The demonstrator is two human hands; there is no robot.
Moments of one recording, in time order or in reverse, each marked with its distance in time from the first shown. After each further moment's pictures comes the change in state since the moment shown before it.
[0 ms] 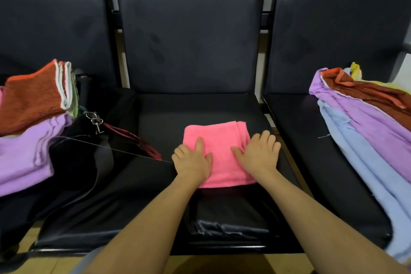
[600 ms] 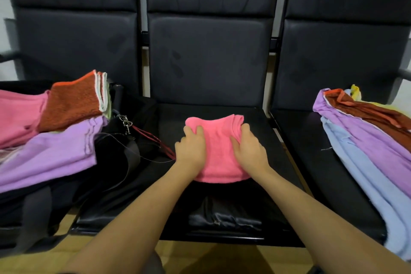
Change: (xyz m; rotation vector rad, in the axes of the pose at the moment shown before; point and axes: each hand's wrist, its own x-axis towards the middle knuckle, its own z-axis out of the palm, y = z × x) left_hand -0.035 -0.037 -0.074 -0.123 0.273 0.081; right_hand -0.027 -0.041 -0.053 0.610 0.047 -0.235
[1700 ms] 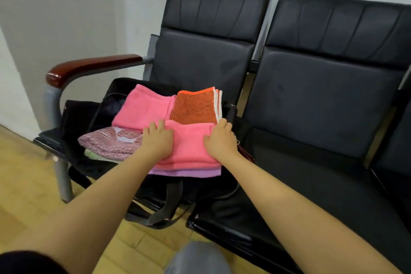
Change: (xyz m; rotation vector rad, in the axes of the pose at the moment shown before) left_hand -0.035 -0.320 -0.114 0.298 0.061 -0.326; right_hand -0.007 -0.307 0.136 0.010 -0.257 -0.259
